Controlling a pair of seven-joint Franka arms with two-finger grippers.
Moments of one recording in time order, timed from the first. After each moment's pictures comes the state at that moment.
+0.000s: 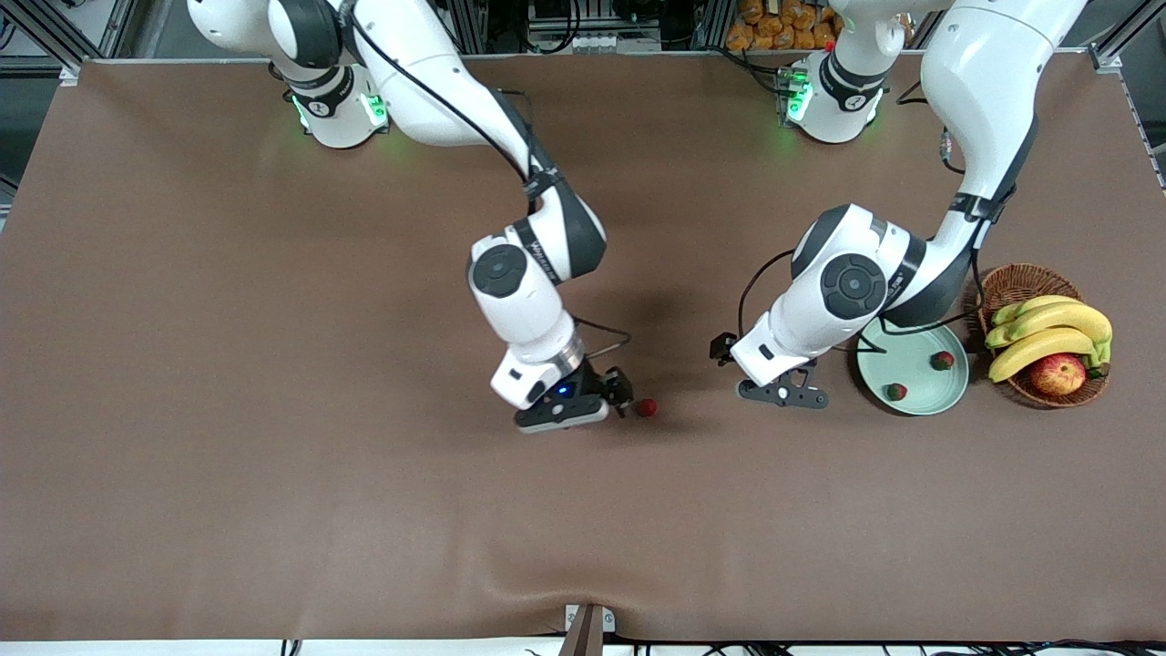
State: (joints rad) left arm 0.07 0.56 -0.55 -1.73 0.22 2.24 -0.40; right arm 0.96 0.94 -0.54 -1.17 0.64 2.38 0.24
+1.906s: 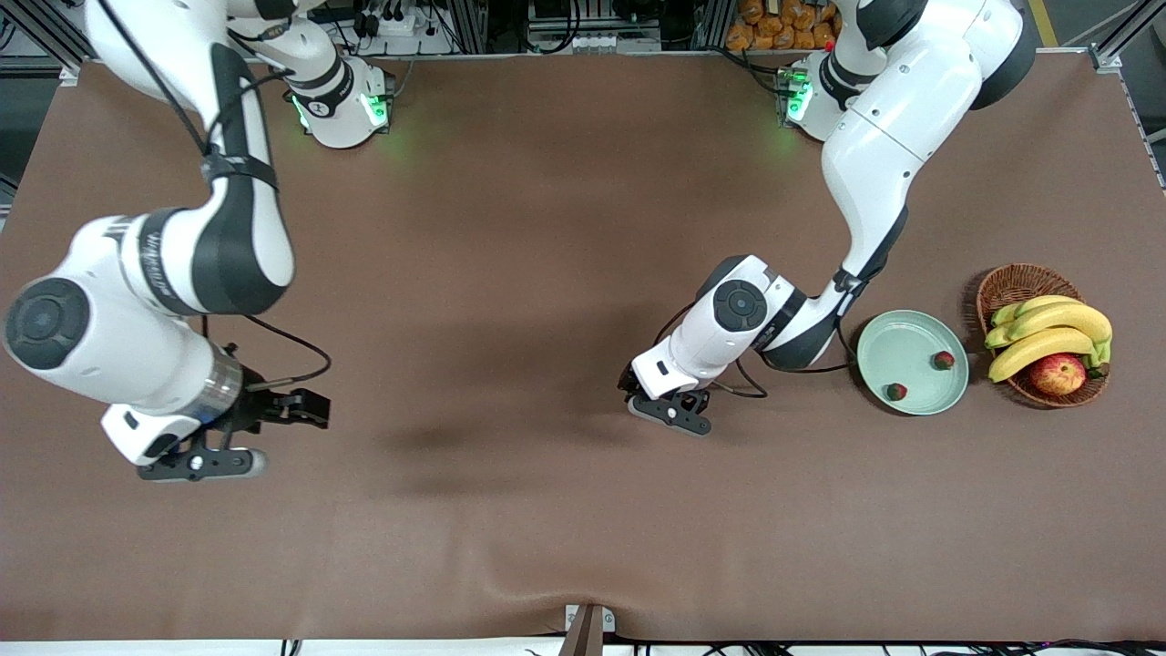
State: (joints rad) left arm -0.17 0.86 -0.46 -1.58 0.35 2.62 -0.40; right arm 0.47 0.55 -0.44 -1.27 0.29 1.82 -0.03
